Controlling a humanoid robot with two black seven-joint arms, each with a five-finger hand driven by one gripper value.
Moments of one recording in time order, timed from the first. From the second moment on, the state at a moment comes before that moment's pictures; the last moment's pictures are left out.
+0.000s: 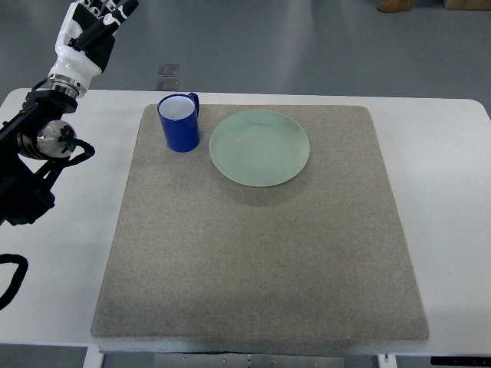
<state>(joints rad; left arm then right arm) -0.85 0.27 -0.99 -0.70 0.37 -0.19 -0.44 0.04 0.00 0.01 0.07 -0.06 0.19 0.23</state>
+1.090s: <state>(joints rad) -0.85 0.23 -0.98 -0.67 0.24 -0.22 -0.30 0.04 0.00 0.01 0.07 -0.06 0.19 0.23</state>
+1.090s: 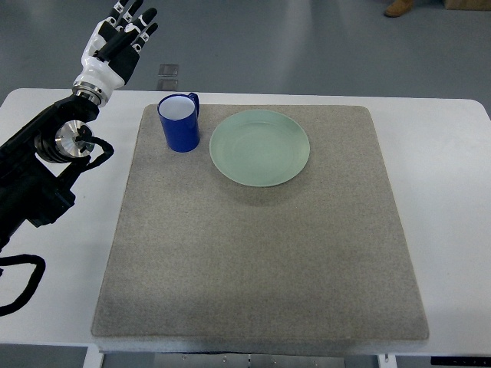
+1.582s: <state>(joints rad) -0.85 0.23 -0.98 -0.67 0.24 -0.22 -0.31 0.04 0.00 0.01 0.07 -0.06 0.19 0.23</state>
